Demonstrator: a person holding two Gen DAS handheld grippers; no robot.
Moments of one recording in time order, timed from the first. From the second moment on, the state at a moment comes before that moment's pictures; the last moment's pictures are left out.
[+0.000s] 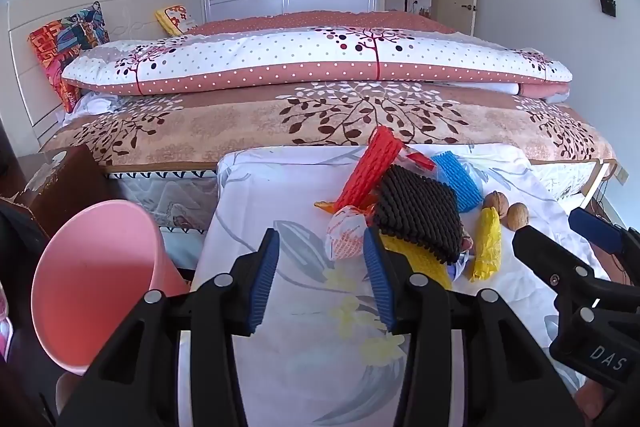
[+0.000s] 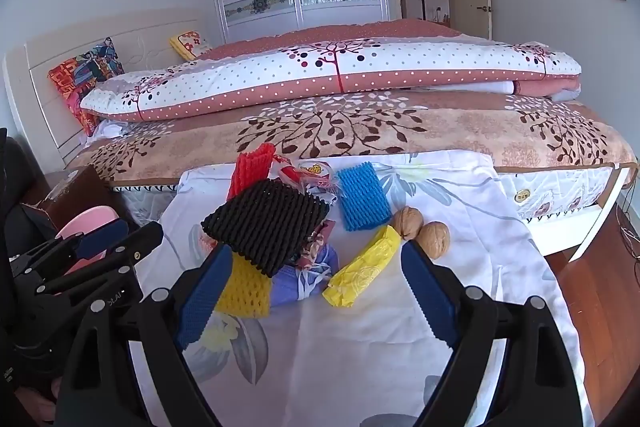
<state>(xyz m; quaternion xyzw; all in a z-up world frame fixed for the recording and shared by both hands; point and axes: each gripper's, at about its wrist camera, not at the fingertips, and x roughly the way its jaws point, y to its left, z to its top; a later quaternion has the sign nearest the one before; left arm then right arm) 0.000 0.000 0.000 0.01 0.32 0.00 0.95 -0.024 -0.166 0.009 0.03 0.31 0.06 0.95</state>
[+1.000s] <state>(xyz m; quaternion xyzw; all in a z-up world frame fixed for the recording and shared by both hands) -0.006 0.001 0.005 0.00 0.31 -0.02 0.95 -0.024 -0.158 0.016 0.02 0.30 0.07 0.95</state>
